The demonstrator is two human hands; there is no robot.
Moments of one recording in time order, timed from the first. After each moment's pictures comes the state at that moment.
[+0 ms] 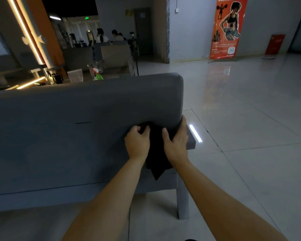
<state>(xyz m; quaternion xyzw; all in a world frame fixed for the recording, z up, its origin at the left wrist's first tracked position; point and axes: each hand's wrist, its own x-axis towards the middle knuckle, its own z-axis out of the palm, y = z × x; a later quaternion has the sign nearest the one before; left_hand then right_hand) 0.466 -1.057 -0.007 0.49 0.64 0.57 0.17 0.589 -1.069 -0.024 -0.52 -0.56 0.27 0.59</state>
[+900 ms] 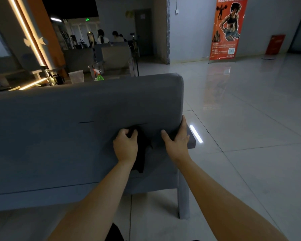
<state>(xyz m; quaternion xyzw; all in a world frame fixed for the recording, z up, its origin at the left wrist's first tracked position) 0.426 -1.064 -0.018 0.47 0.66 0.57 0.11 0.594 -1.064 -0.025 -0.54 -0.54 0.31 0.57</state>
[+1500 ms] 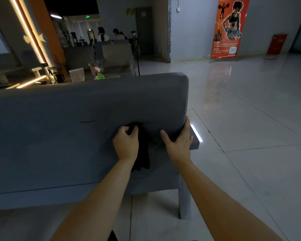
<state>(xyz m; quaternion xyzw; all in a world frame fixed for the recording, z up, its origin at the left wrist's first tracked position) 0.422 -1.054 -0.010 0.44 0.64 0.61 0.13 0.586 -1.067 -0.025 -0.55 -0.54 0.28 0.58</state>
